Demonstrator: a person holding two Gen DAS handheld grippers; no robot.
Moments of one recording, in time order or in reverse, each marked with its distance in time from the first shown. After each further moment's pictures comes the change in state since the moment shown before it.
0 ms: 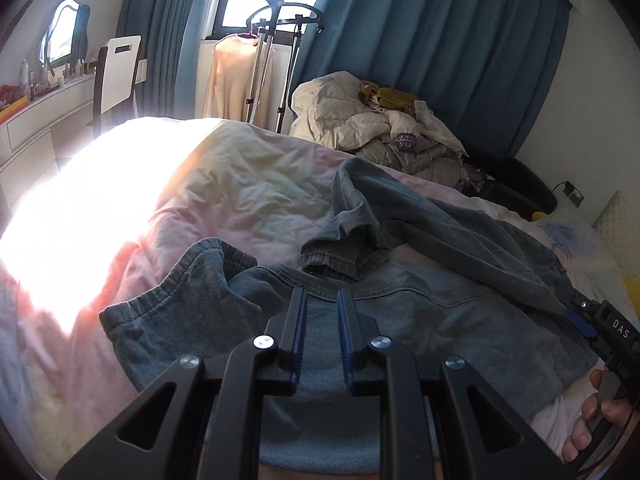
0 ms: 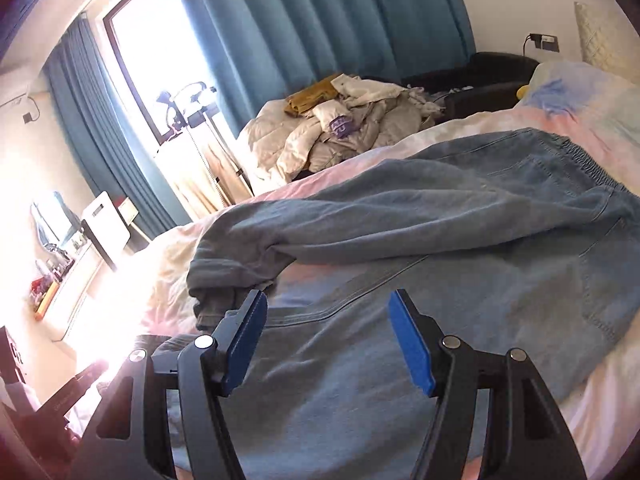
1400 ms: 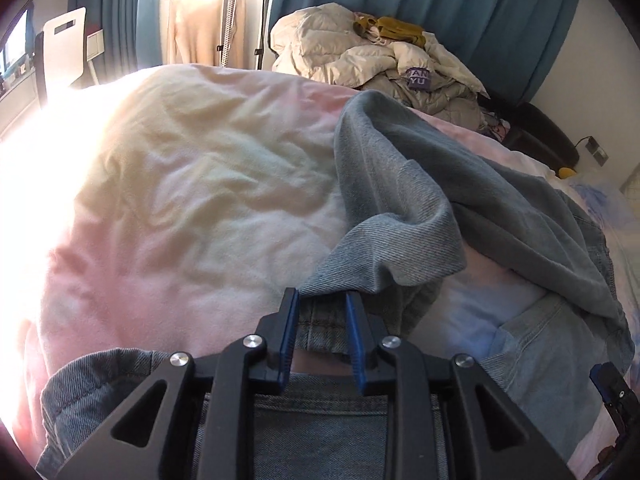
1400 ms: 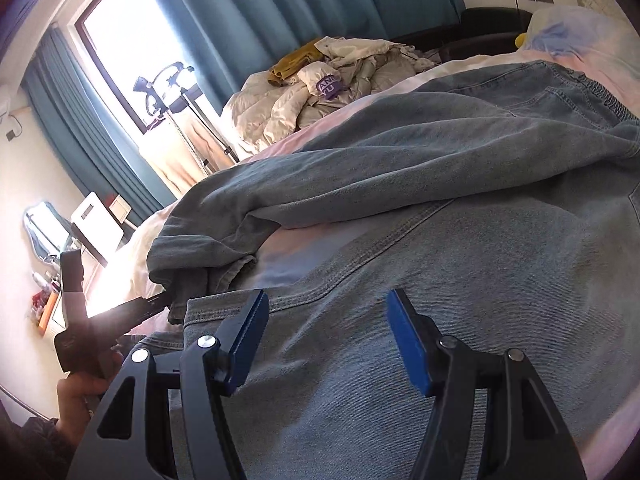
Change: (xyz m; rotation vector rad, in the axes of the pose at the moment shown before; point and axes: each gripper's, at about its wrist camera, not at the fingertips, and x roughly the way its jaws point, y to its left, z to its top) left arm 0.188 -0.007 0.047 0.094 0.198 0.008; right arm 0.079 -0.032 -0.026 0.123 0.085 0.006
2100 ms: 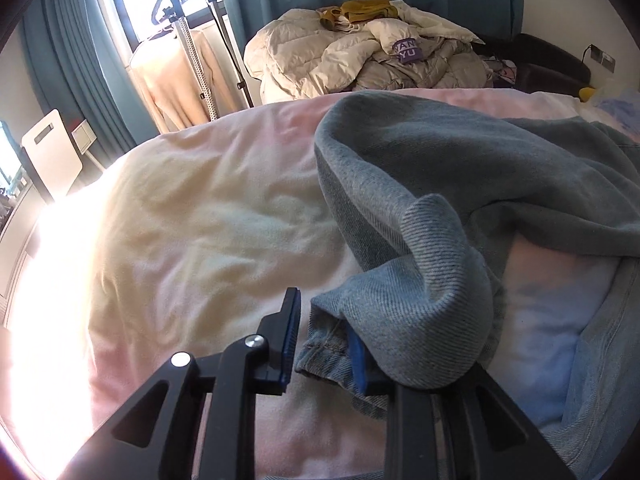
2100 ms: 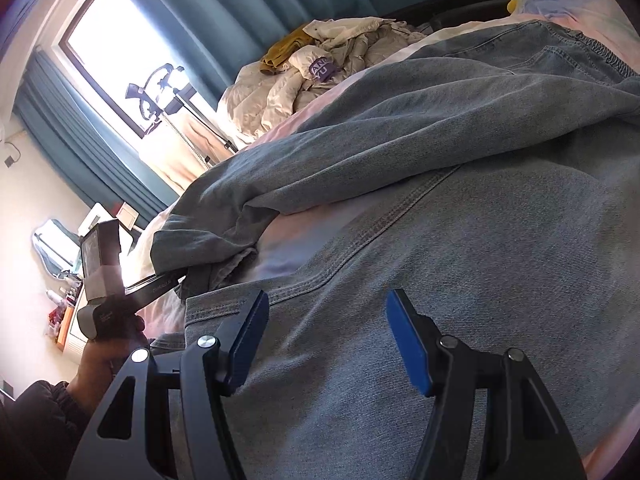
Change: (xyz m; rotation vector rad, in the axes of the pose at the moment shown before) left arm 0.034 -0.022 0.048 0.277 -0.015 0.225; right arm 0.013 -0.012 -0.006 0.088 0.054 0.042
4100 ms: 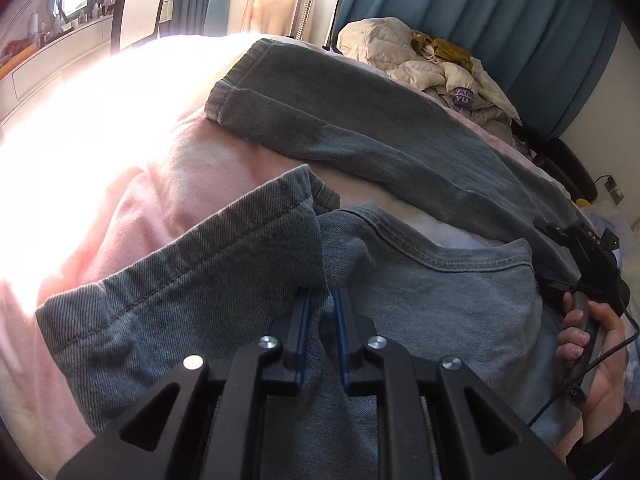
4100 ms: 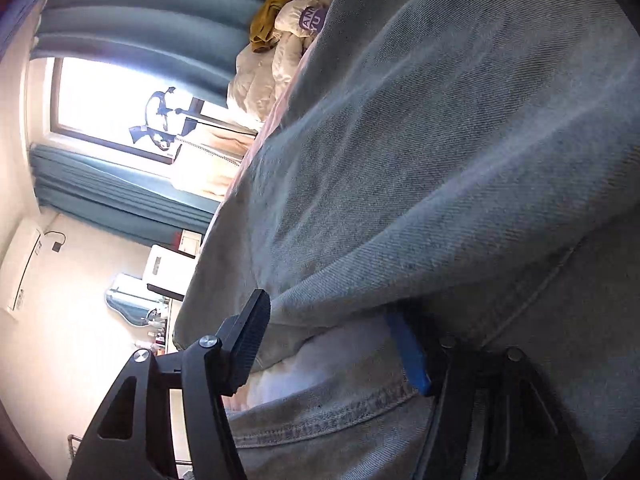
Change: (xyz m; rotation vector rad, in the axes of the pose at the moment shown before) left arm -0.104 0.082 -0.154 -0.494 0.029 -0.162; right arm 0.140 -0.031 0.057 0.289 0.165 0.323
